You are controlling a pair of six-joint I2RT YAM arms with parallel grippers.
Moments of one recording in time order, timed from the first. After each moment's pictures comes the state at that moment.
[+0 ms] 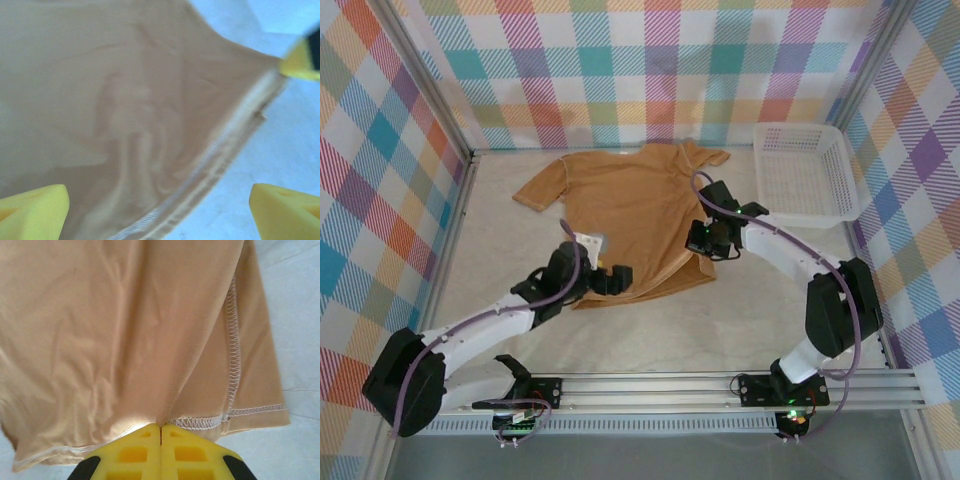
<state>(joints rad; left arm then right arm) -0.67 1.13 0.54 0.02 0.07 -0.40 0.49 1.58 1.18 -0.72 -0.14 0.73</state>
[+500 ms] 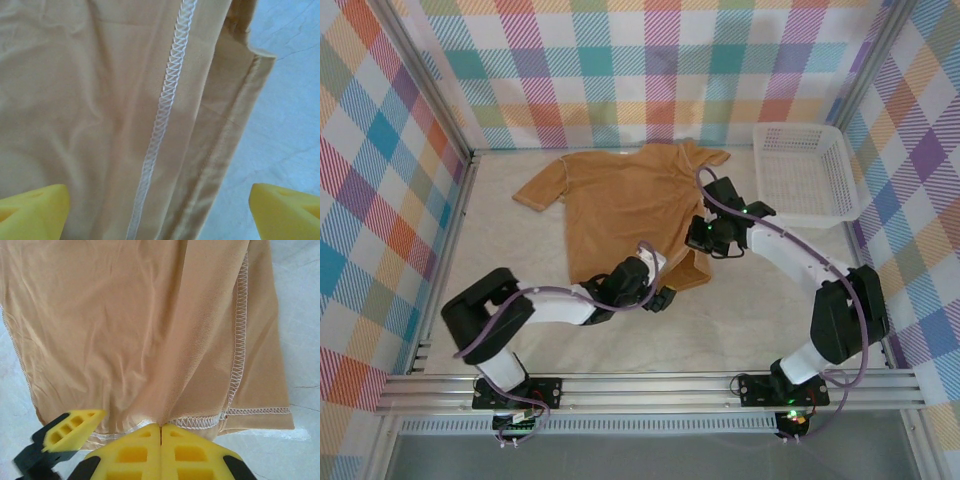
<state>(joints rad) -0.93 1.67 0.71 0.31 -0.15 -0.17 0.47 1.54 1.19 -0.71 -0.20 0.73</state>
